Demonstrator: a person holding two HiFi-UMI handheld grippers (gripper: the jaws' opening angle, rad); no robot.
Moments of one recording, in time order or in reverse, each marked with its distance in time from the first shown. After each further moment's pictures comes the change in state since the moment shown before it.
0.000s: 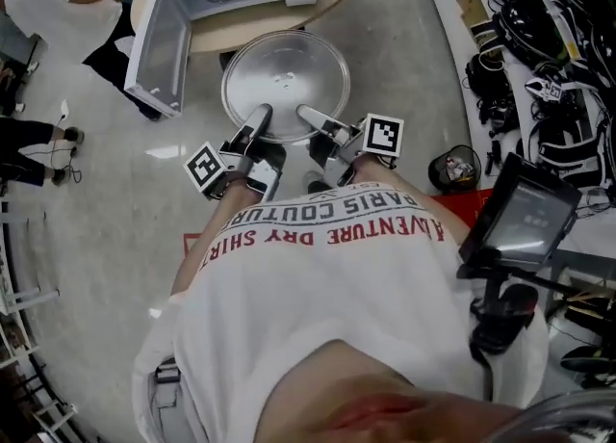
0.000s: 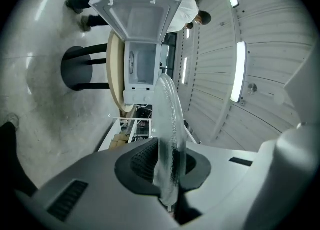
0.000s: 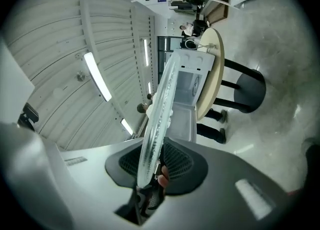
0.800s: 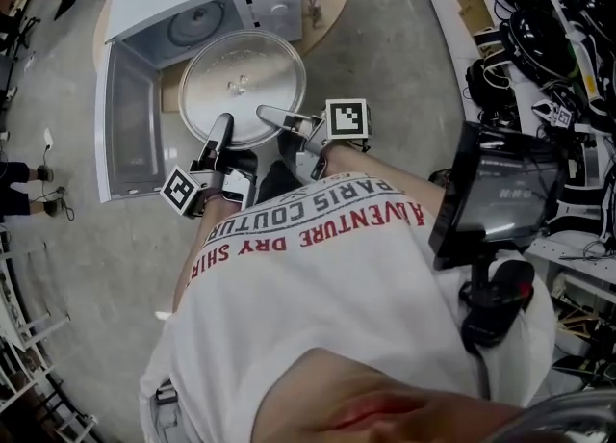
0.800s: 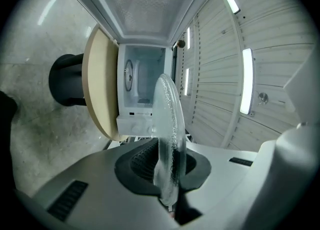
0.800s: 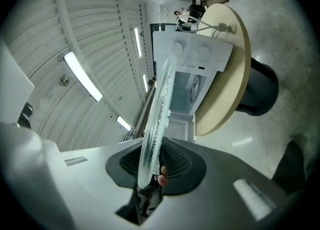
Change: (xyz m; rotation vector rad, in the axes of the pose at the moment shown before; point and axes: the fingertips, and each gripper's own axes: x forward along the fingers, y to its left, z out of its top) left arm 0.187 0.052 0.171 0.022 -0.134 0.018; right arm 0.146 -0.115 0.189 0.117 0.114 -0.014
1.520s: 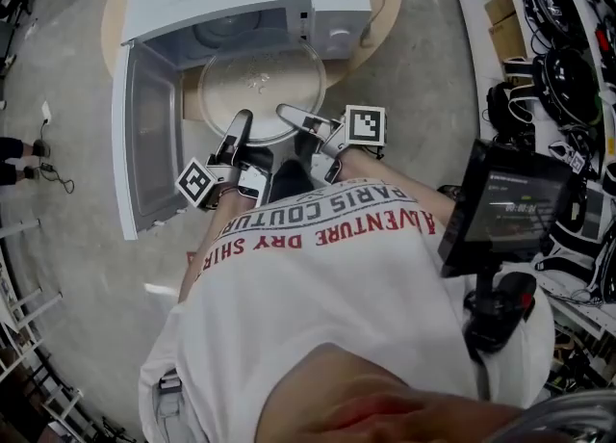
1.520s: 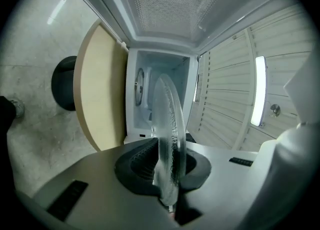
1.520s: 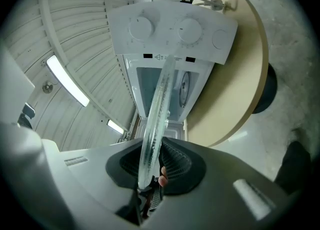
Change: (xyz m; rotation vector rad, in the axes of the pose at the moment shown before) left arm 0.053 0.057 0.101 -0.063 -0.043 0.053; right arm 0.089 -0.072 0.056 0.089 0.013 -0.063
